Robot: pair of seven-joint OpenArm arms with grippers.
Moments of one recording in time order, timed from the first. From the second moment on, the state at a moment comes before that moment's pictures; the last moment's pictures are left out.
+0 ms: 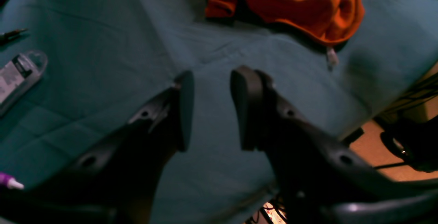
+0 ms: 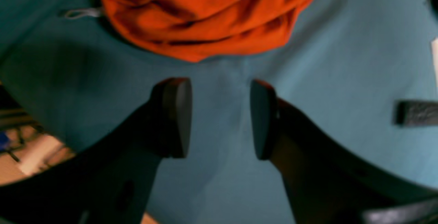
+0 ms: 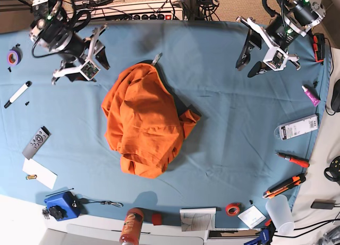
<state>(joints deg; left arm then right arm) 37.0 -11.2 -17.7 125.1 -25.2 -41.7 28.2 -28.7 31.8 9.0 126.5 13.0 35.3 -46.1</state>
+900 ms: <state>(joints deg) 37.0 -11.2 -17.7 125.1 -25.2 -41.7 28.2 -7.9 38.6 -26.3 113.8 -1.9 36.0 -43.5</state>
